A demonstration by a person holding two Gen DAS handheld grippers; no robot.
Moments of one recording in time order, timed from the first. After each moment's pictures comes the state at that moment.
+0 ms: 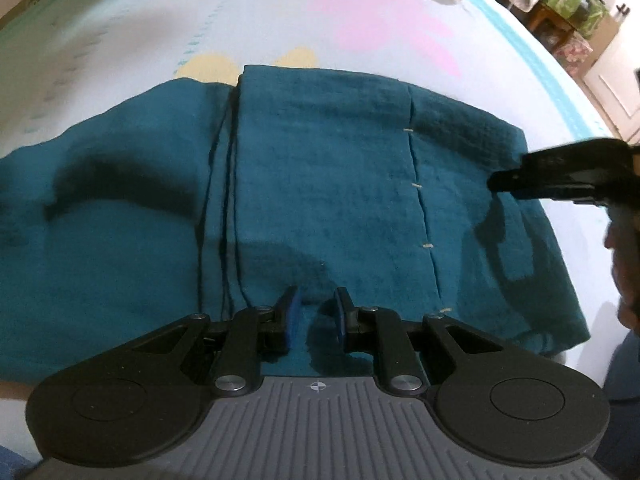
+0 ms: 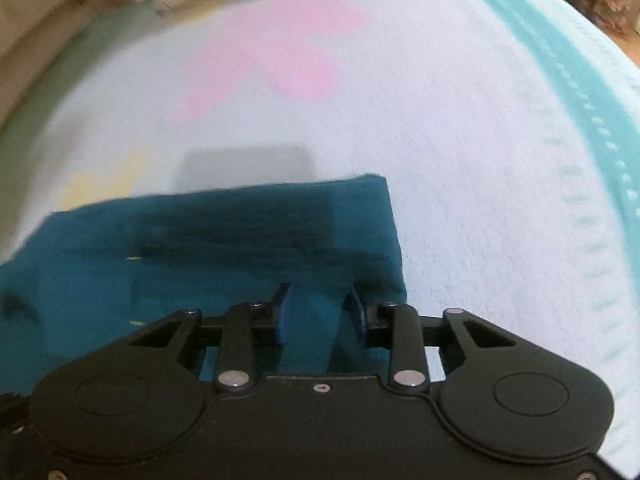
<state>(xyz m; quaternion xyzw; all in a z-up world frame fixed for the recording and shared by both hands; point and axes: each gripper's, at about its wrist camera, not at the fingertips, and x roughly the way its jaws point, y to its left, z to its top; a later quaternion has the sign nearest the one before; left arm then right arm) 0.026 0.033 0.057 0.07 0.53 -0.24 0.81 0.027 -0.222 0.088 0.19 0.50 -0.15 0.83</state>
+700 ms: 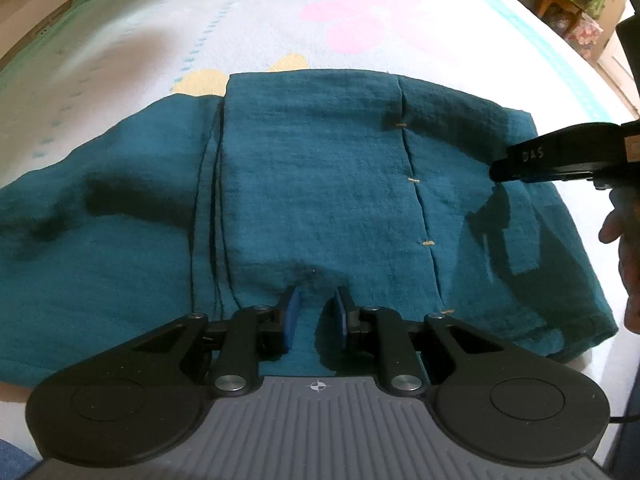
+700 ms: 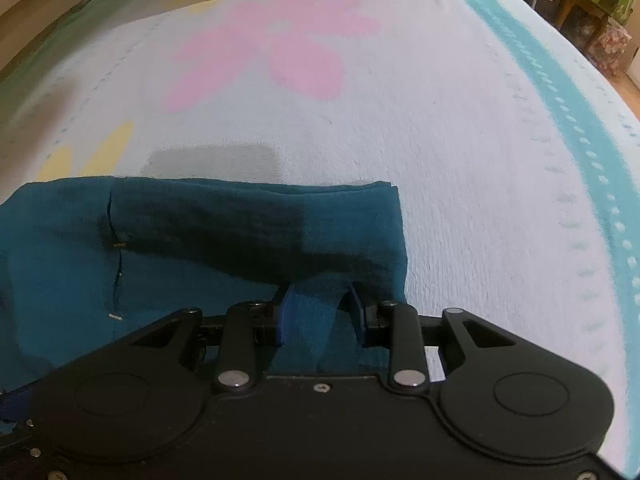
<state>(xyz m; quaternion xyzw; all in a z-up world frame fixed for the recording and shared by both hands) 0.012 0.008 0.056 0.12 0.51 -0.22 0.83 0.030 -0.187 0.088 0.11 0.49 -0.16 0.85</state>
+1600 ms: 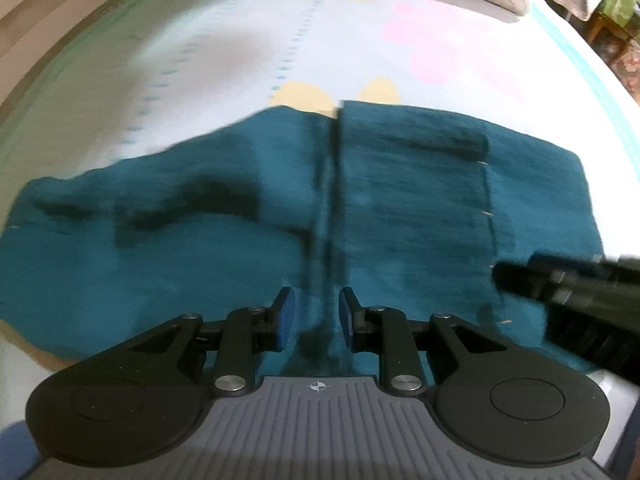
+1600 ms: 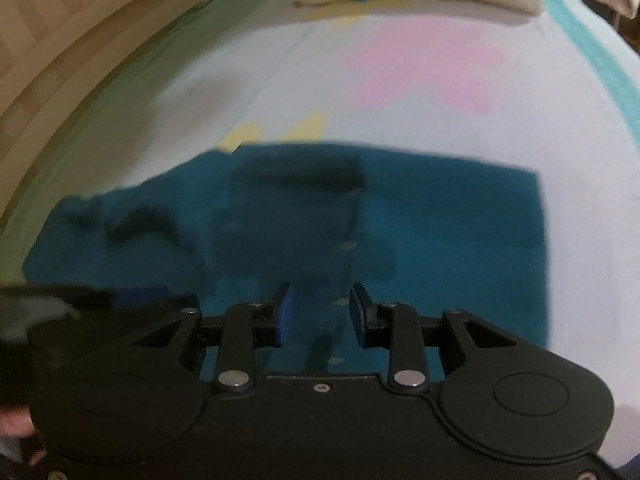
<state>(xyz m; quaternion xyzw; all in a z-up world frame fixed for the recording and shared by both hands) 0.031 0.057 0.090 0.11 0.52 -0.14 0.84 -0.020 -0.076 0.146 0.14 0.48 0.00 0.87</state>
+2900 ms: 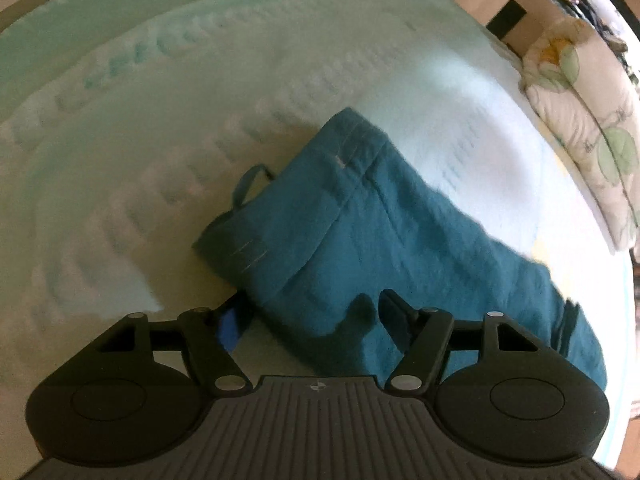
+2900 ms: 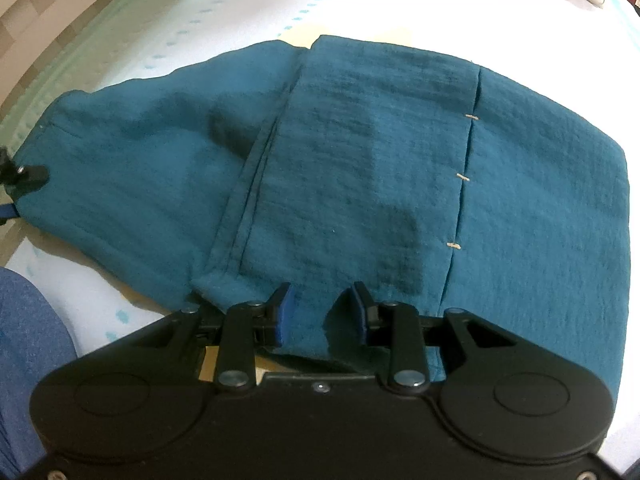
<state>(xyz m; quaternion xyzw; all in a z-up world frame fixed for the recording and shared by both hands) 0.100 0.333 0.072 -0.21 0.51 -0.01 0.83 0.004 -0.014 0.100 0.07 0.55 0.02 0.83</state>
